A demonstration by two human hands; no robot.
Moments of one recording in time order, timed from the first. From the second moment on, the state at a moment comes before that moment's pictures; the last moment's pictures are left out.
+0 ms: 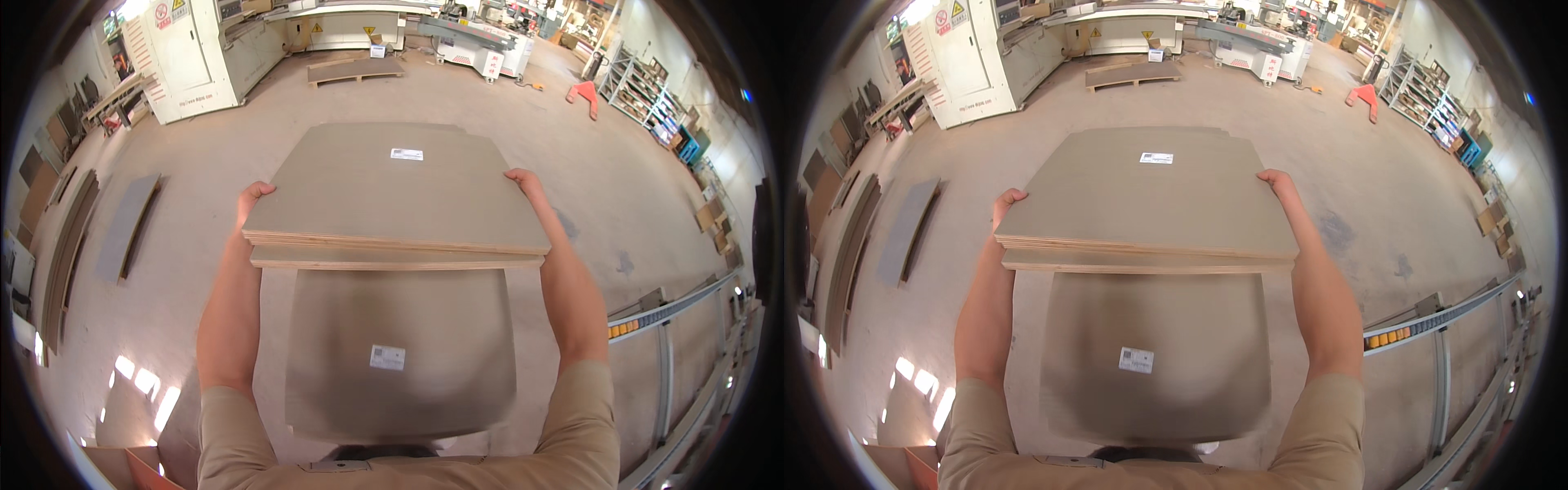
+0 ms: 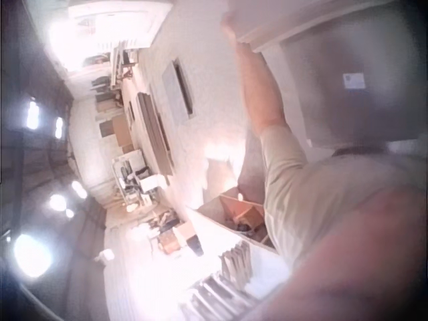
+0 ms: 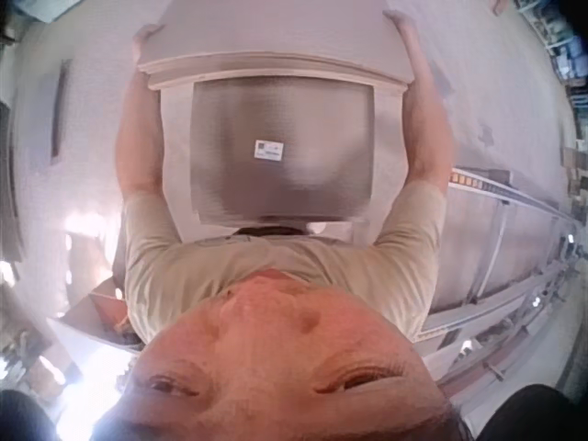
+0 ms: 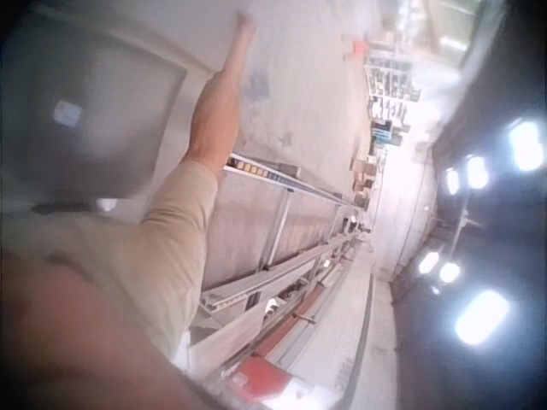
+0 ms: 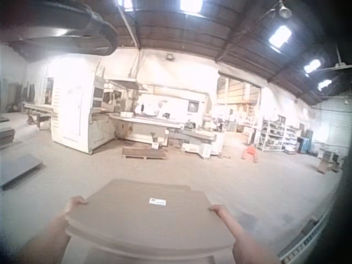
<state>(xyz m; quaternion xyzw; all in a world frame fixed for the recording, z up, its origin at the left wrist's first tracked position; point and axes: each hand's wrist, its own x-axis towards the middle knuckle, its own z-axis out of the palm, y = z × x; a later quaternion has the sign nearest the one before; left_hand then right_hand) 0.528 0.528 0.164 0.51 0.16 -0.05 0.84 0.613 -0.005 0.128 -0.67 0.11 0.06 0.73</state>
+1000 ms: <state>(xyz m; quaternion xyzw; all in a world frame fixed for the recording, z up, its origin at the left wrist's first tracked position) 0.588 0.499 0.068 0.53 0.07 -0.11 0.83 0.601 -0.002 0.071 -0.55 0.16 0.05 0.82</state>
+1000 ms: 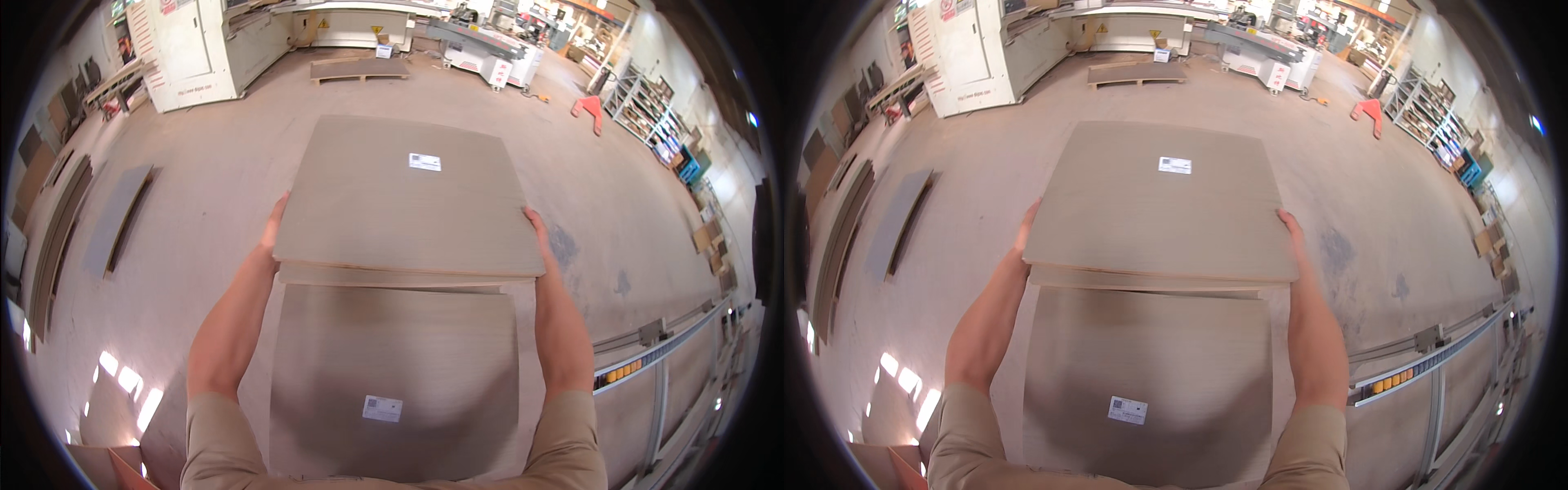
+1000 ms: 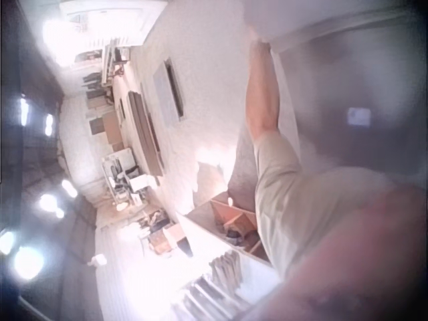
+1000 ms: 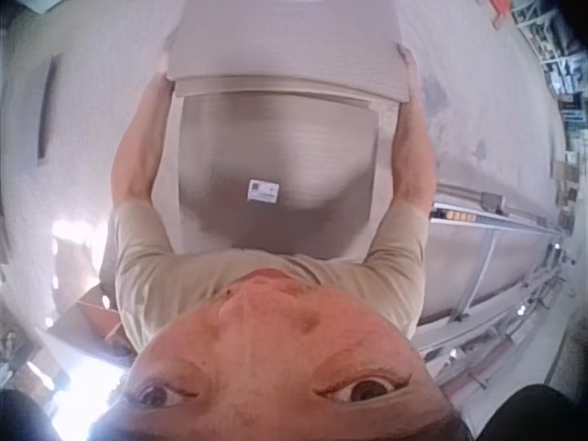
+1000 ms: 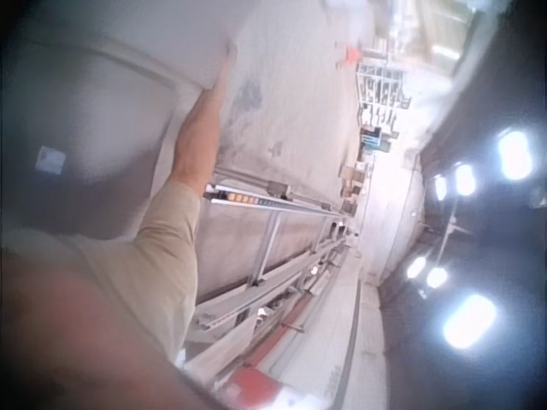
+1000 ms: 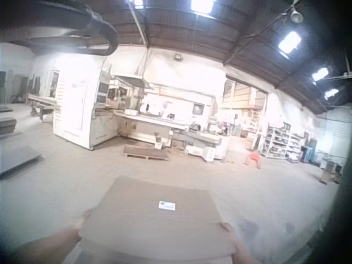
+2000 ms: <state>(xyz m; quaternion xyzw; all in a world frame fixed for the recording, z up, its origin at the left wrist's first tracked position) 0.413 0.404 0.078 0.89 -0.37 0.18 0.20 -0.070 0.118 0.066 -0.89 0.24 -0.25 0.29</state>
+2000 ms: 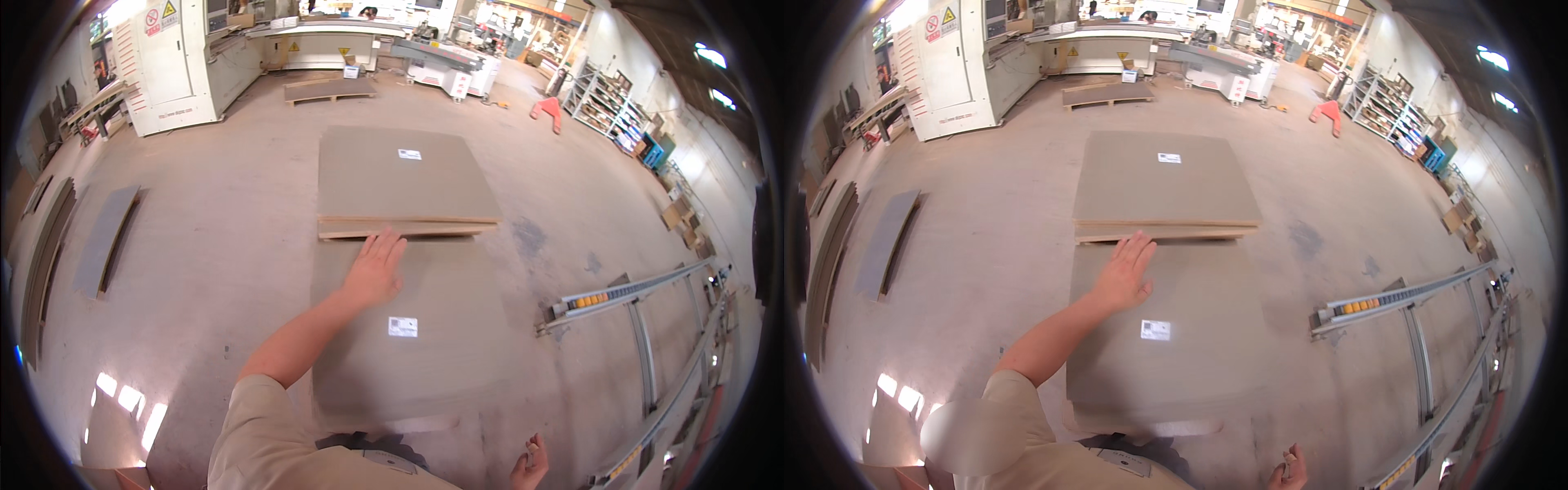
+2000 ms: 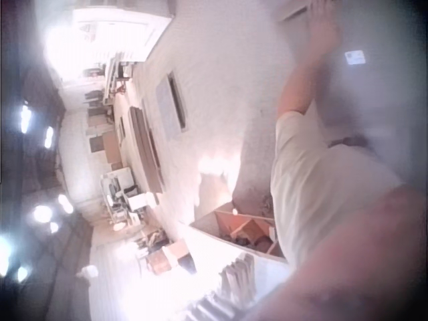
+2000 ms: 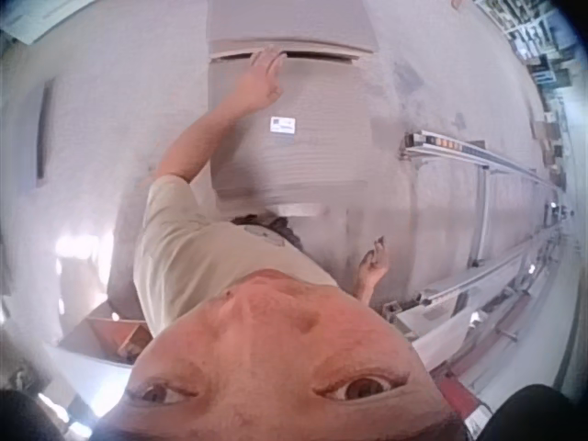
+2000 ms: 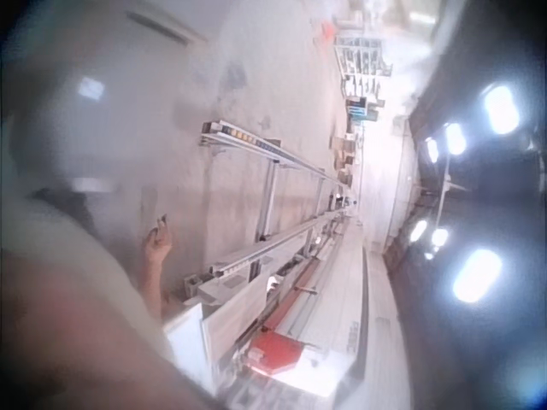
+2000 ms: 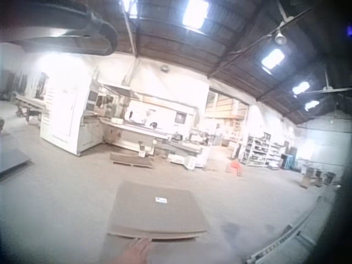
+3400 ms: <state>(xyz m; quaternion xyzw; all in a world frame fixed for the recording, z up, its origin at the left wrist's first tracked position) -0.256 -0.086 0.256 0.15 -0.82 -0.14 0.54 -0.406 0.103 0.030 -0.55 0.54 -0.52 0.37</state>
